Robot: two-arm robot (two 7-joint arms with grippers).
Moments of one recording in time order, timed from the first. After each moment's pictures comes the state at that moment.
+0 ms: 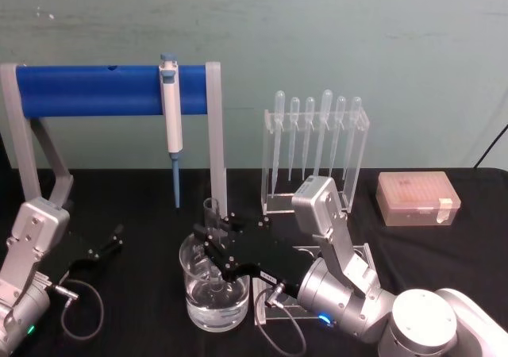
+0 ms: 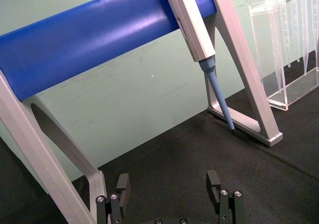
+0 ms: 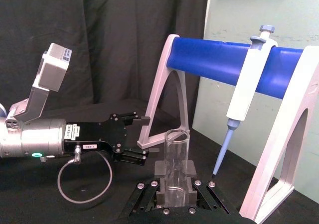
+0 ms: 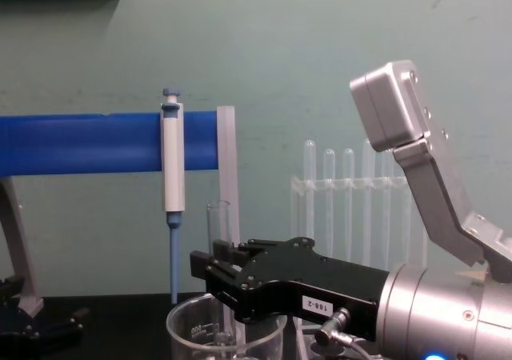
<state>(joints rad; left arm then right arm) -0.20 0.60 0.45 -1.41 -0.25 -0.12 0.03 0.33 0.26 -0.55 -1.43 0.27 -0.09 0.46</state>
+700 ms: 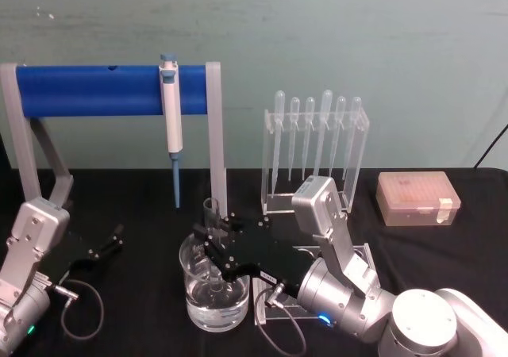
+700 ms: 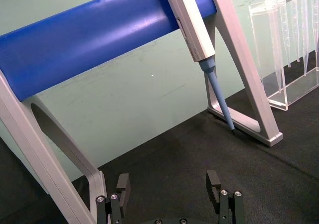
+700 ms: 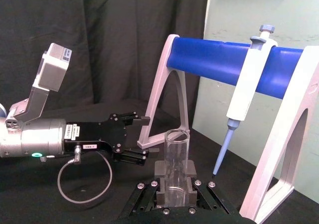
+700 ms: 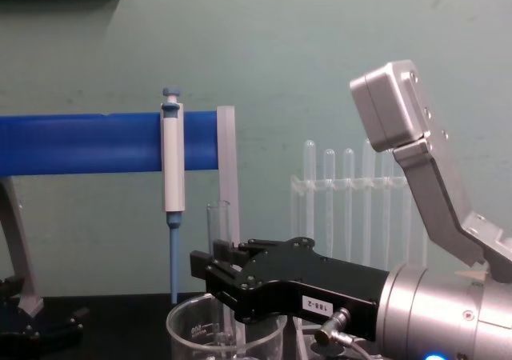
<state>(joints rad) -0.20 0.60 0.45 -1.41 -0.25 -0.12 0.03 0.33 0.26 -0.55 -1.43 0.27 -0.09 0.46</state>
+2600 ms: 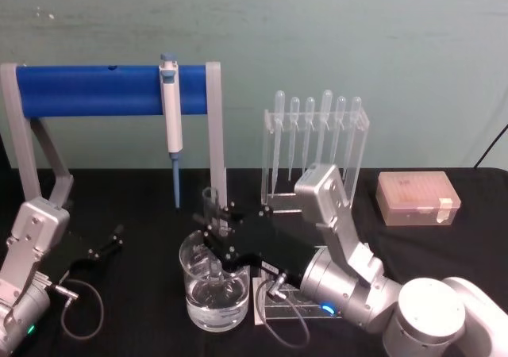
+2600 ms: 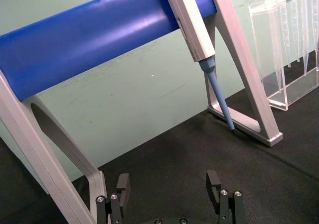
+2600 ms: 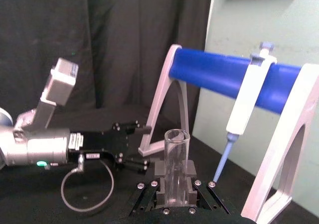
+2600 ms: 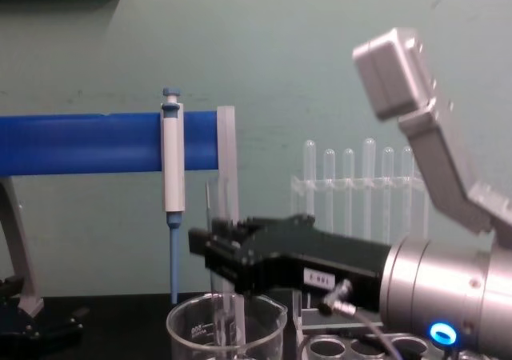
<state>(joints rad) -0.20 0.60 0.45 -1.41 -0.25 -0.12 0.03 0.33 0.27 -0.54 -1.48 0.27 -0.06 0.47</state>
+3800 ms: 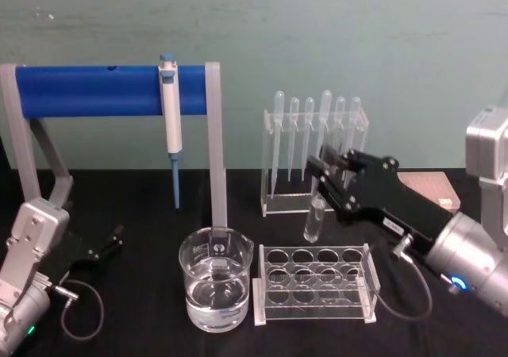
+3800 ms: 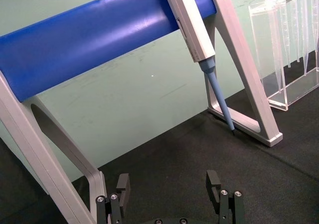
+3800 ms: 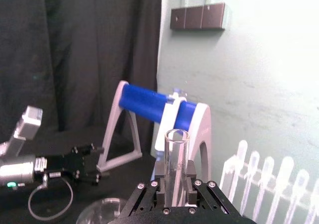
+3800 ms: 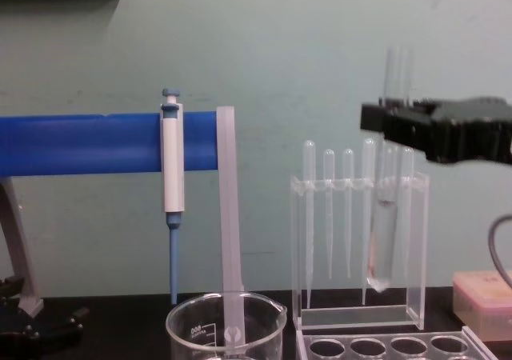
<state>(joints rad) -0.20 0.60 0.45 -1.41 -0.25 -0.12 0.03 0.17 0.53 -0.31 -1.81 0.46 0.02 0.42</state>
